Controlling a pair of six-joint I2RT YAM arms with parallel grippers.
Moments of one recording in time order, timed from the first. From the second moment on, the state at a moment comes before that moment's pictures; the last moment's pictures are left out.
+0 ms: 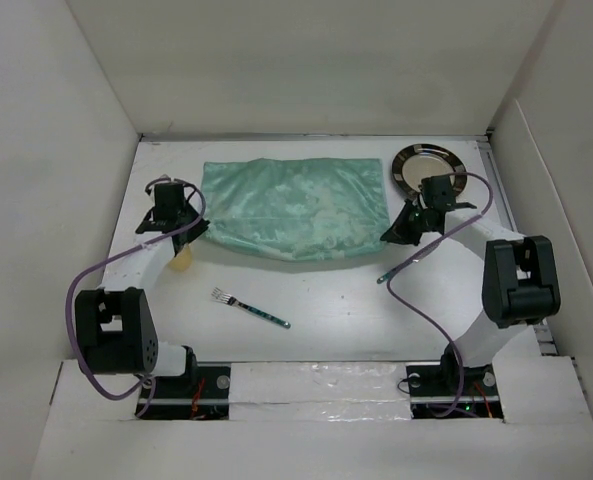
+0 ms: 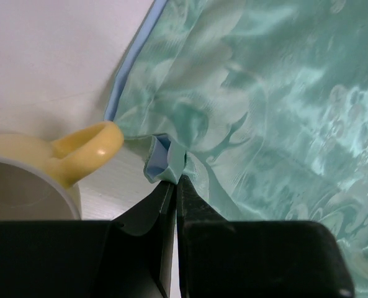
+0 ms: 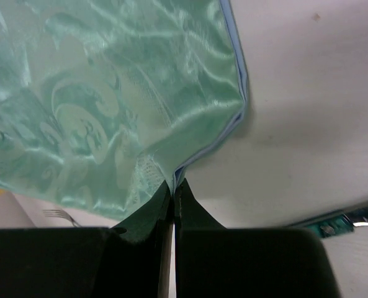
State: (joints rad) left arm 0.00 1.38 0.87 -0.29 -0.03 -0.67; right arm 0.09 1.69 1.05 -0.35 -0.39 0.66
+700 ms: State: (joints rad) left arm -0.05 1.07 0.74 -0.46 -0.02 -0.55; right arm 0.03 1.39 0.82 -0.45 -0.34 0.60
